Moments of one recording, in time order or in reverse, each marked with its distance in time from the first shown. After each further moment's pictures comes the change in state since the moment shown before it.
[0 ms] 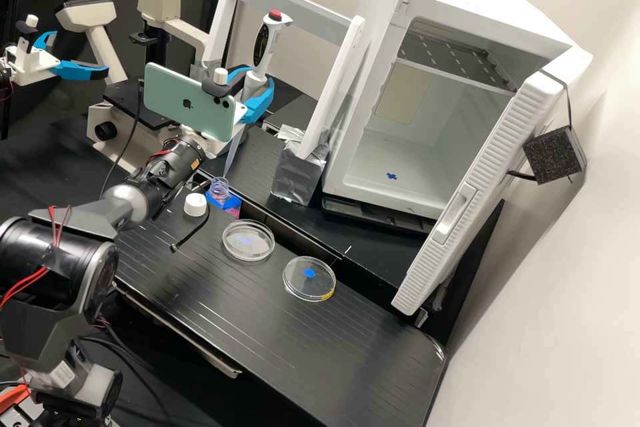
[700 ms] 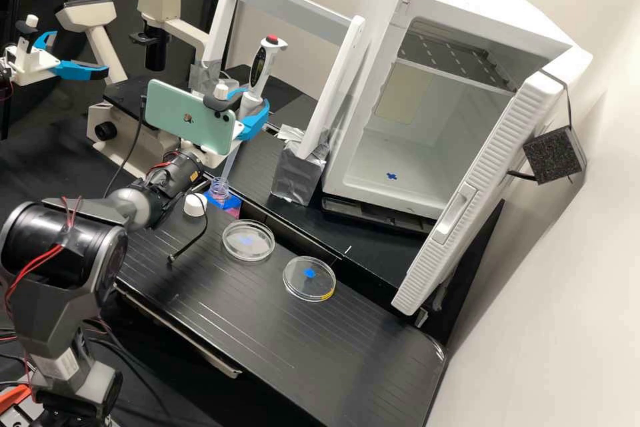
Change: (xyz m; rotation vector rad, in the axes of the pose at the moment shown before) arm -0.007 -0.028 0.024 -0.013 -0.061 -0.067
